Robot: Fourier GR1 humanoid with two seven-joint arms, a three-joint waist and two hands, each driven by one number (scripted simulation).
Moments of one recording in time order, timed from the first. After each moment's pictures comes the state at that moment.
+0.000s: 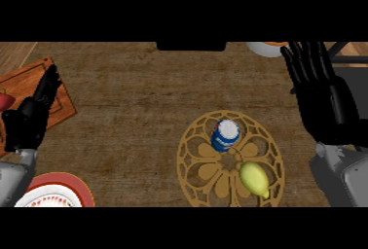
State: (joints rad) left arm -0.25 0.57 -0.17 -1.41 0.18 0.28 0.00; right arm -0.38 -0.34 0.17 -1.72 -0.39 -0.22 -0.02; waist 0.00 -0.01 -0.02
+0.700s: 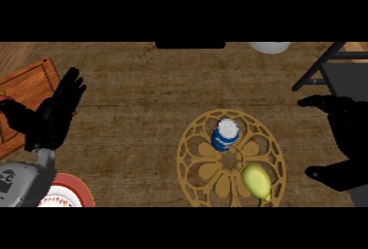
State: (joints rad) left arm -0.25 0.44 -0.15 -1.48 0.34 0.23 0.12; right arm -0.17 -0.47 0.07 -1.68 -0.55 0.34 -0.47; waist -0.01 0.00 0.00
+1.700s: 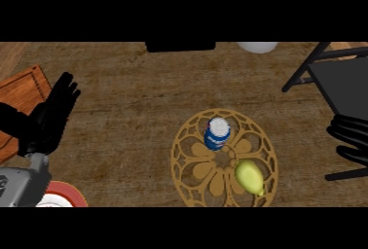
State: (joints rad) left arm -0.21 0.44 -0.11 -1.49 0.35 0.22 0.15; right arm 0.05 -0.84 -0.04 -2.09 0.16 0.32 -0.47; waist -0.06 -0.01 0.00
